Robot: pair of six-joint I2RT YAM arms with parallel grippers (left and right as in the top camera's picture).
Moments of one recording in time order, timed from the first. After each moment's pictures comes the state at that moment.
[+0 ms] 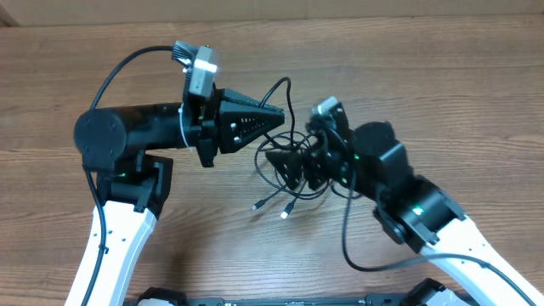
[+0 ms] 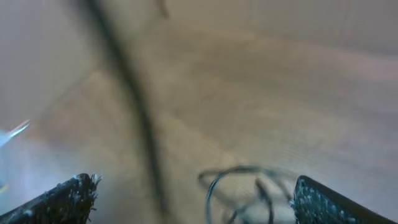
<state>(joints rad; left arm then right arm) -0.20 1.20 1.09 0.69 1.33 -1.05 0.65 1.14 0.97 -0.26 -0.21 0.23</state>
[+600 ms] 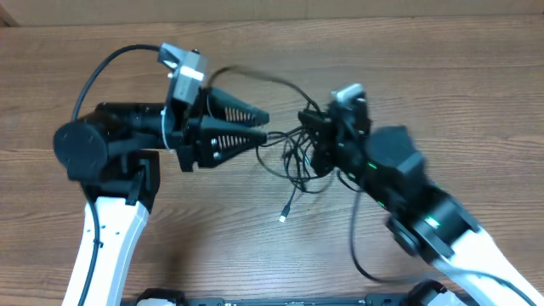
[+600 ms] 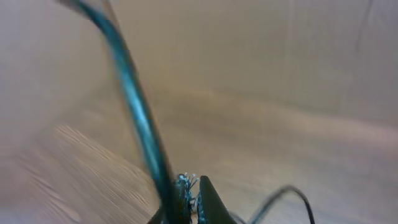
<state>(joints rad) -0.12 1.22 1.10 0.80 1.51 -1.16 0.66 1.04 1.00 -0.19 -0.01 0.23</state>
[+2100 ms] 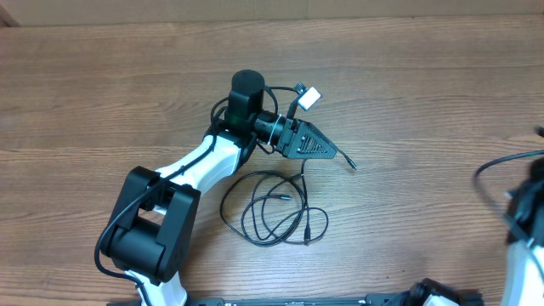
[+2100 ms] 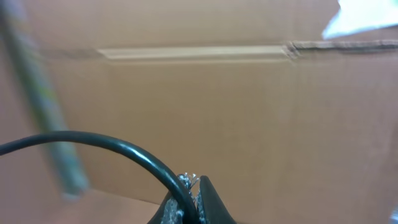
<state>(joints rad) -0.44 1.89 1.10 0.55 1.56 -0.86 -0.51 1.01 1.03 -0.09 0.76 0.12</state>
